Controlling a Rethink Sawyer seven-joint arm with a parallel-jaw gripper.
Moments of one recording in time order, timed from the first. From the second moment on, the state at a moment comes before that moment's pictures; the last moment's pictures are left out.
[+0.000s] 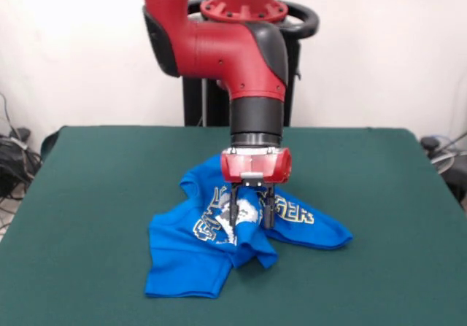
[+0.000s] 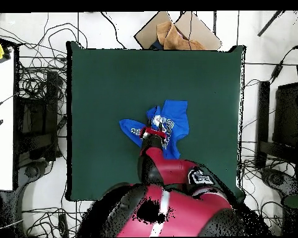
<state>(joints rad) -0.28 -0.37 -0.06 1.89 -0.34 -0.67 2.16</state>
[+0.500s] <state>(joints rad) -0.13 -0.44 -0.17 1.89 -0.26 -0.55 2.16</state>
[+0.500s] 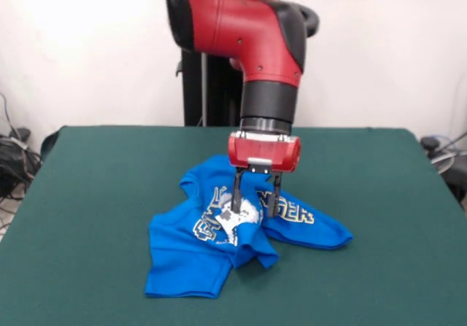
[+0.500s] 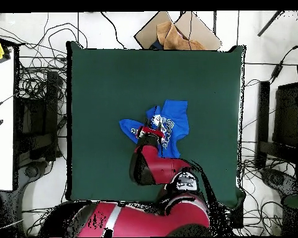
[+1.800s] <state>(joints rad) -0.02 -0.46 -0.26 1.81 -0.11 -0.32 2.16</state>
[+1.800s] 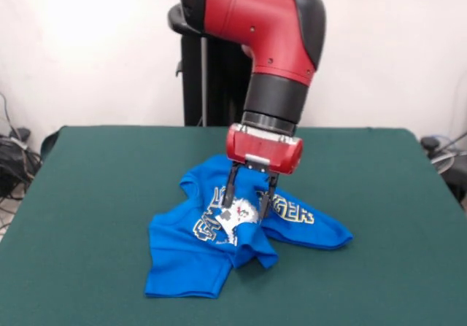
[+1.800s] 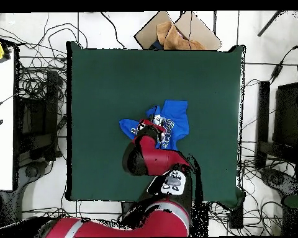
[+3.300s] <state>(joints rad) 0.31 -0.21 -0.58 1.51 0.12 -0.10 2.16</state>
